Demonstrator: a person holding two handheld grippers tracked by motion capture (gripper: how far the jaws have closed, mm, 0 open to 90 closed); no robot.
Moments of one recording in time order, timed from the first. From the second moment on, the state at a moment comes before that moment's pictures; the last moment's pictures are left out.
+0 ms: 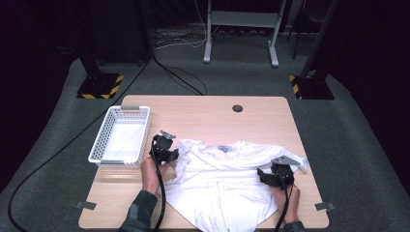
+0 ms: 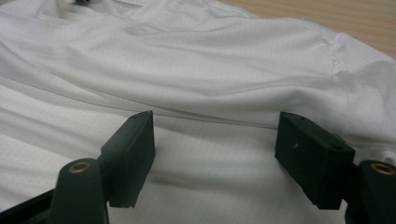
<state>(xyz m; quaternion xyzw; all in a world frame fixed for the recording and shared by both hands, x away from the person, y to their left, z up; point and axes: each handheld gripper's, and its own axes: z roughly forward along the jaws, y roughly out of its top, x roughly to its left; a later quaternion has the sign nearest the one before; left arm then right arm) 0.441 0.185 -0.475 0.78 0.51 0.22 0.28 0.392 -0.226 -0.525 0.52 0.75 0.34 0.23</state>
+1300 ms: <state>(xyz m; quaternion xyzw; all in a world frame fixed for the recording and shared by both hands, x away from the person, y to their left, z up) 0.387 0.178 -0.490 0.78 0.49 0.21 0.31 0.390 -0.238 -0.524 0.52 0.75 0.34 0.23</state>
